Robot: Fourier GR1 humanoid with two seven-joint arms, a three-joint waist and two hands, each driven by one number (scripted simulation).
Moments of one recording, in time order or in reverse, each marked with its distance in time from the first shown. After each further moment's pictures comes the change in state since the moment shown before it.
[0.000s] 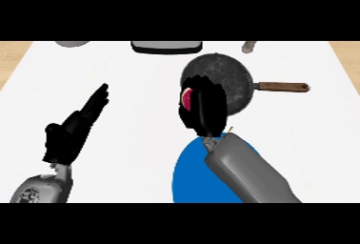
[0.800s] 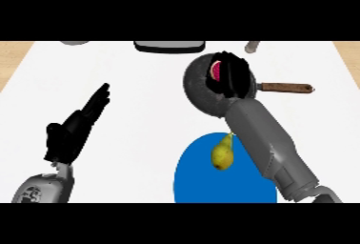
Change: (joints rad) left arm -0.006 -0.022 0.021 0.011 -0.014 -0.029 -0.011; right arm -0.255 -0.015 -0.376 0.648 -0.222 -0.228 -0.553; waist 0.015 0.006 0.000
